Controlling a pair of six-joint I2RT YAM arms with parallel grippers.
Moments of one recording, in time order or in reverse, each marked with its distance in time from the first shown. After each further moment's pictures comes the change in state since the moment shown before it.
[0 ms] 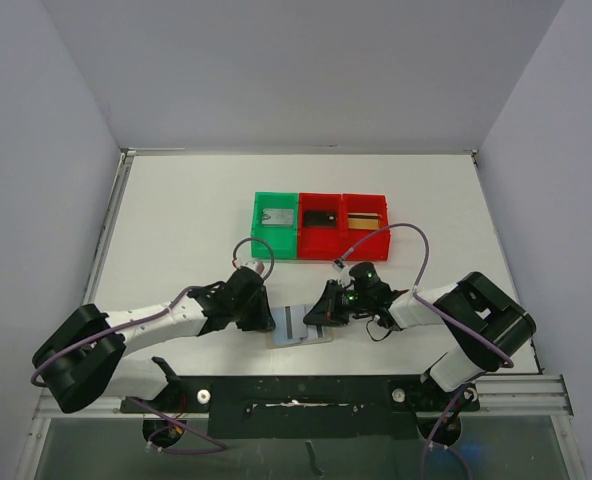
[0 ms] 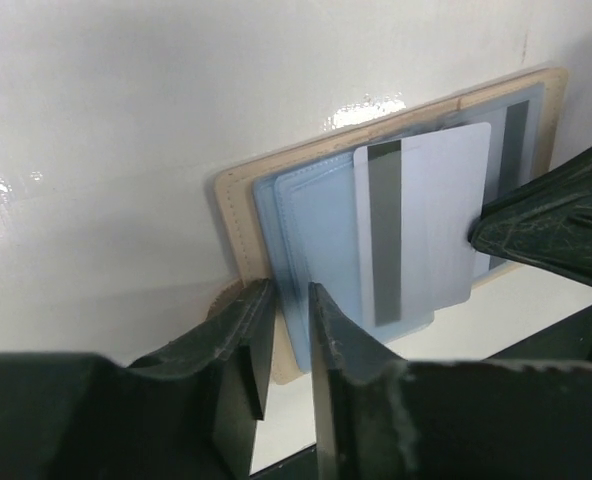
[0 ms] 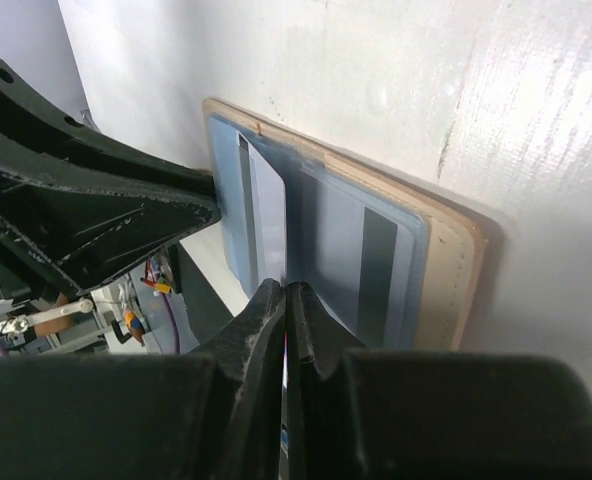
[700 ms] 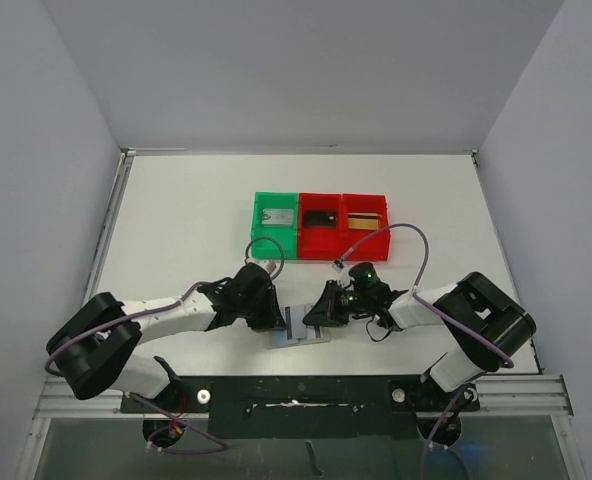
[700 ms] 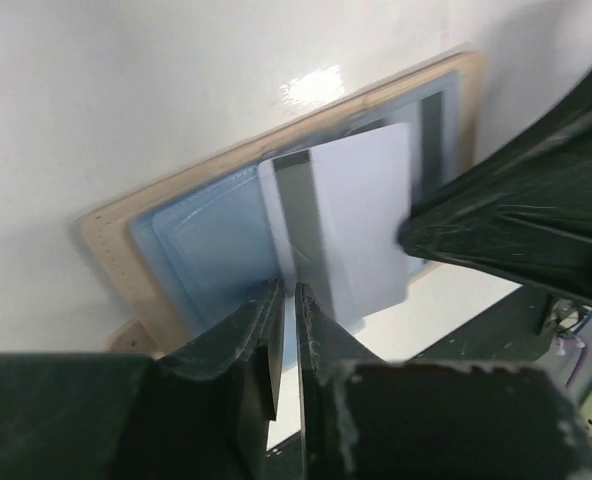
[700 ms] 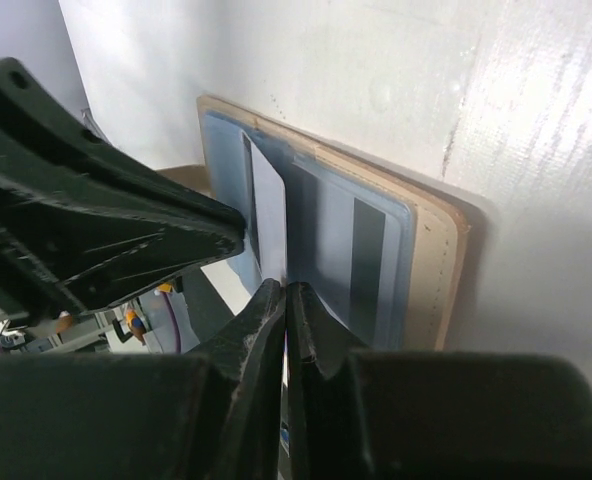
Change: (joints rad) left arm -0.005 0.075 0.049 0.094 0.130 -0.005; right arm 0.004 -0.002 0.000 -0.008 0.000 0.000
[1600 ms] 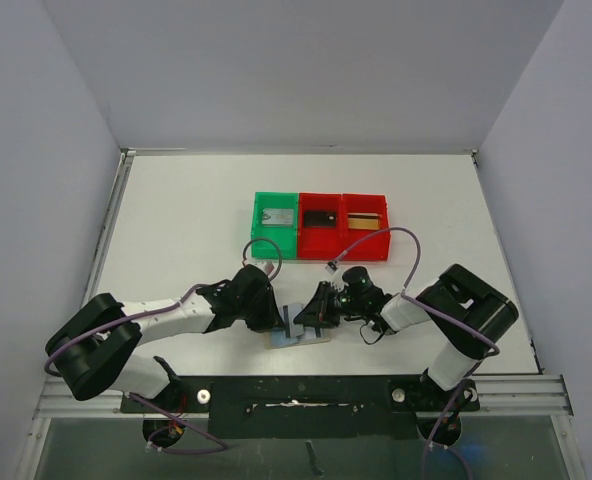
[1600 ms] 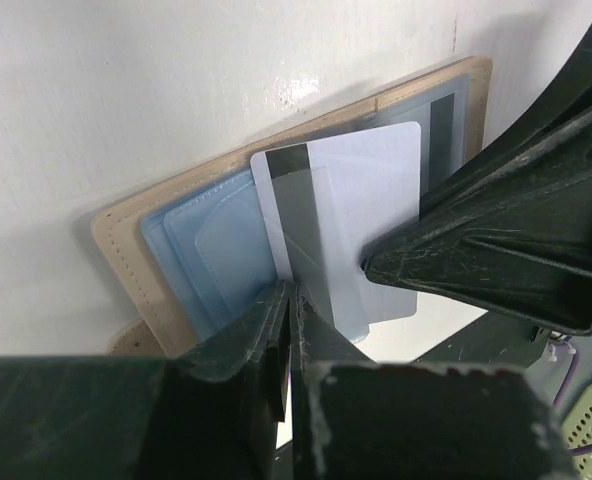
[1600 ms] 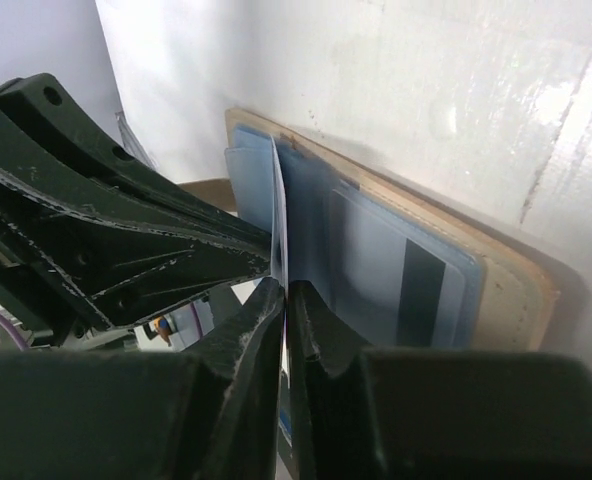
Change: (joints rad) left arm 0.000 0.010 -0.041 0.038 -0.008 -0.031; right arm 0.052 0.104 -0.002 0.187 0.013 0.107
